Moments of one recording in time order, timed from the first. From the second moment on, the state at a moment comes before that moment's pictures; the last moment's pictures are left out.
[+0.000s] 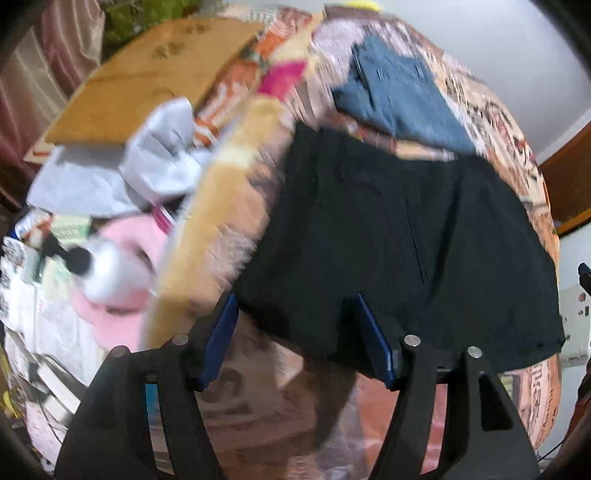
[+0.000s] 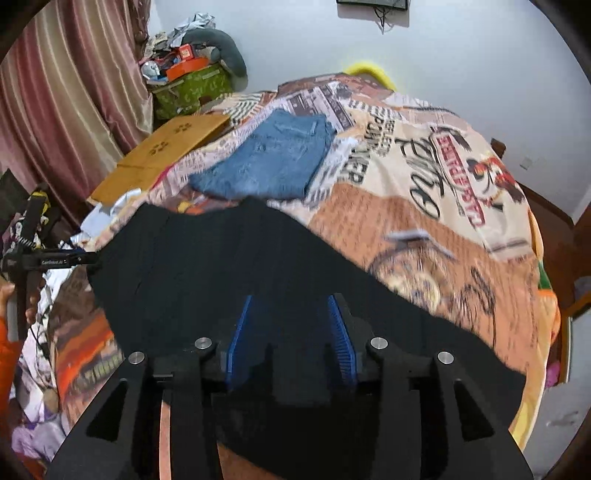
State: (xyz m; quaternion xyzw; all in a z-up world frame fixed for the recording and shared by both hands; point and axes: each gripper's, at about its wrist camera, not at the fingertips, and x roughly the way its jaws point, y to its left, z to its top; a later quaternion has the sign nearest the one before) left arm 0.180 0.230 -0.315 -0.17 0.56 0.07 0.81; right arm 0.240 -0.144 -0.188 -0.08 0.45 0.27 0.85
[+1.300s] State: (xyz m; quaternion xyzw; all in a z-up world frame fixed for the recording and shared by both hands) left arm 0.208 0.053 -0.290 -0.03 0.56 -0.09 0.82; right arm 0.207 -0.138 -0.224 -0.01 0.49 0.30 0.82
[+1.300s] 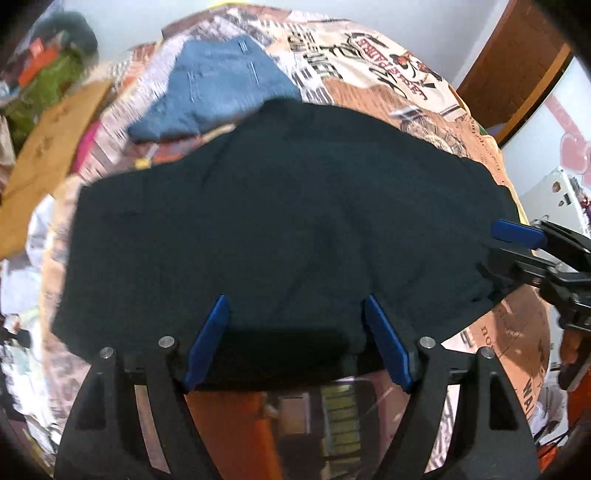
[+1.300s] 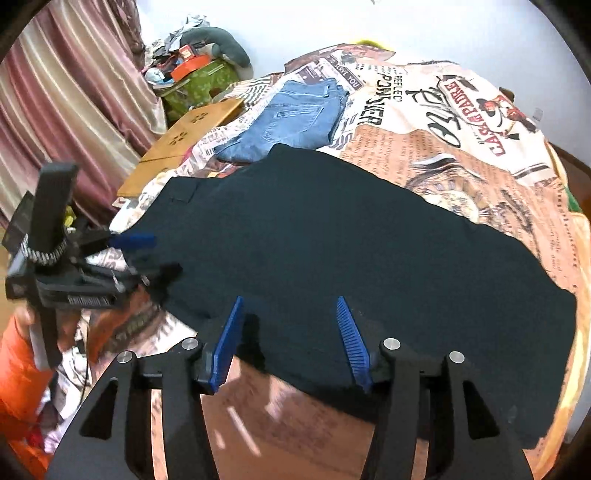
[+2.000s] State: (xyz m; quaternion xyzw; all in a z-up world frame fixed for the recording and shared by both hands) left arm 0.186 0.046 -0.271 -0.02 0.55 -0.08 0.83; right arm 0.184 -0.190 -0.232 0.06 0.49 0.26 0.83
